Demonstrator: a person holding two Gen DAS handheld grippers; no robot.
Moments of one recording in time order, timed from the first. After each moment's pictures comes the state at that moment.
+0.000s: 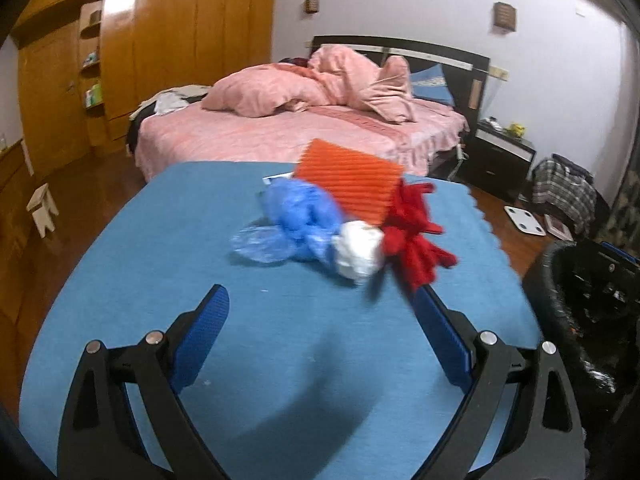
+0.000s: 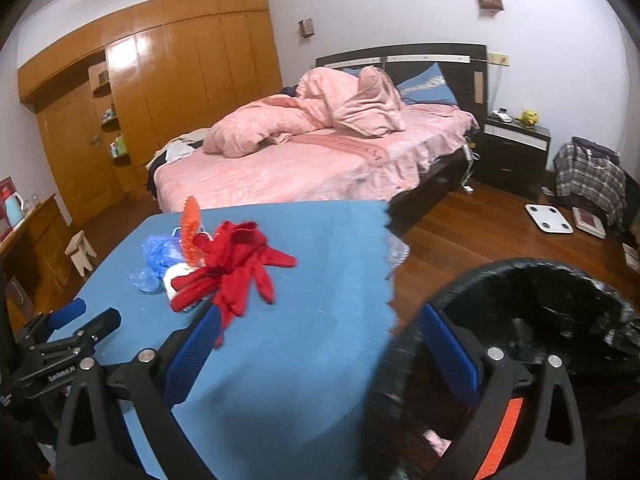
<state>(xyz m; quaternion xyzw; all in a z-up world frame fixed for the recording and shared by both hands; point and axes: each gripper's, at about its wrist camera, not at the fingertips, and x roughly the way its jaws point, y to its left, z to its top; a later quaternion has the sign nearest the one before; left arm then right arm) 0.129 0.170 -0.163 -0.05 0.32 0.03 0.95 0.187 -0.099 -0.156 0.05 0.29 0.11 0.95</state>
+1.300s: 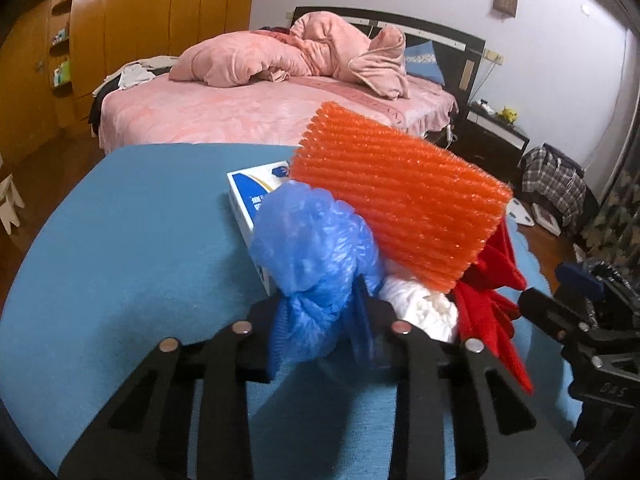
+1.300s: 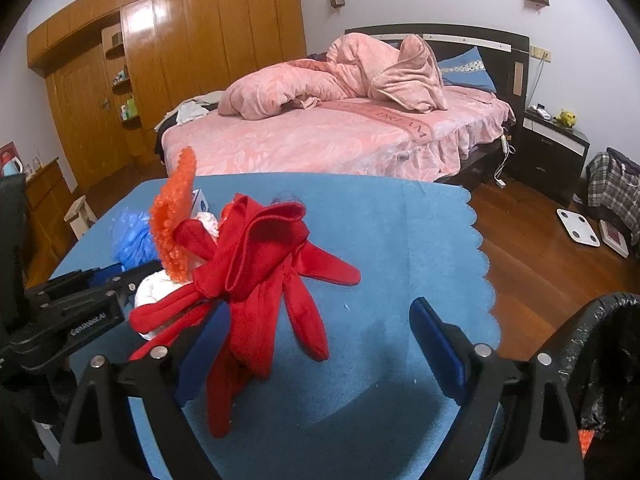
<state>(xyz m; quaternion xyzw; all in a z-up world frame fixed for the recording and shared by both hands) 0.245 0.201 -0.206 -0.07 0.35 -0.03 0.93 0.276 -0.028 -0.204 0.01 0.33 0.14 0.93</state>
